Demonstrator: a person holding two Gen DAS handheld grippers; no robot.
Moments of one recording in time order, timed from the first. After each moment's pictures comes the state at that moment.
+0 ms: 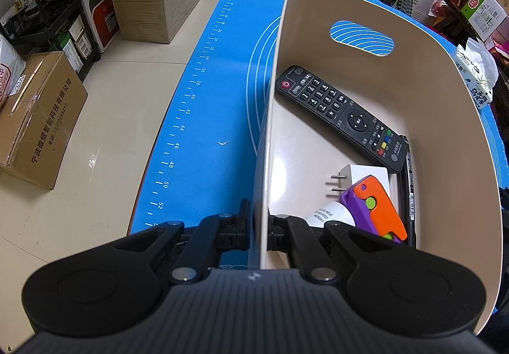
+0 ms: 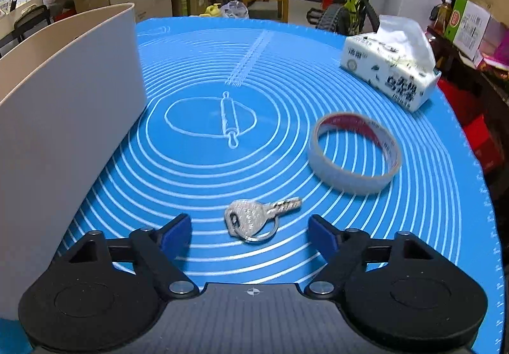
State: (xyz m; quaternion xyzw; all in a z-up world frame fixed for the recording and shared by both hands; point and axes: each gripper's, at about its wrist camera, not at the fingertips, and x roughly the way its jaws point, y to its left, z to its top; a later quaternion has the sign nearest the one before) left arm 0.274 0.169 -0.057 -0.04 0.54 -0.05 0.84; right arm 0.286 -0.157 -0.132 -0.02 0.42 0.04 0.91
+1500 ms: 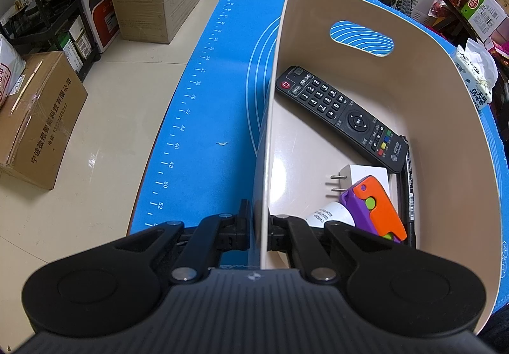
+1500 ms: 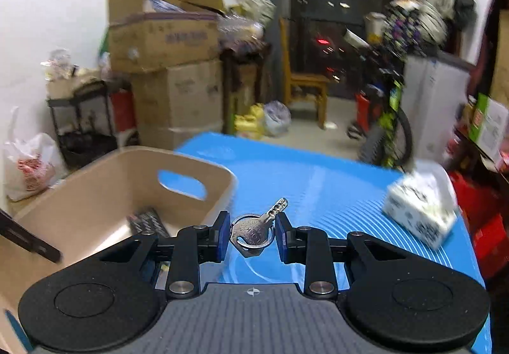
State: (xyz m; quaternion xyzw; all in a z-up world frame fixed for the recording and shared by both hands) left arm 0.276 0.169 -0.057 -0.04 0.54 -0.05 0.84; right arm 0.276 -0.090 -0.015 -0.03 0.24 0.13 0.96
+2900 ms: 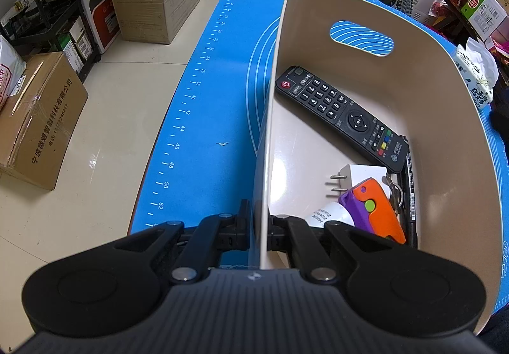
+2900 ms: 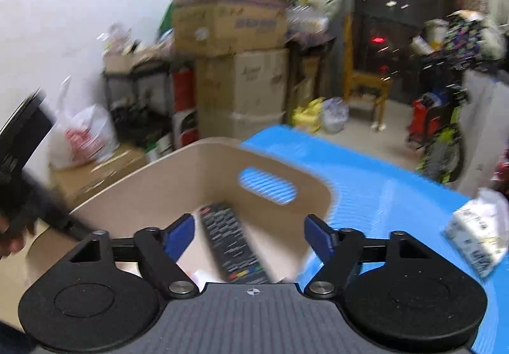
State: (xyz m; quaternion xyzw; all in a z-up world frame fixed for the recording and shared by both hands) left arm 0.276 0.168 -0.058 -0.04 0.54 -0.05 0.84; right arm 0.280 -0.046 -0.005 -0.07 0.25 0.18 0.95
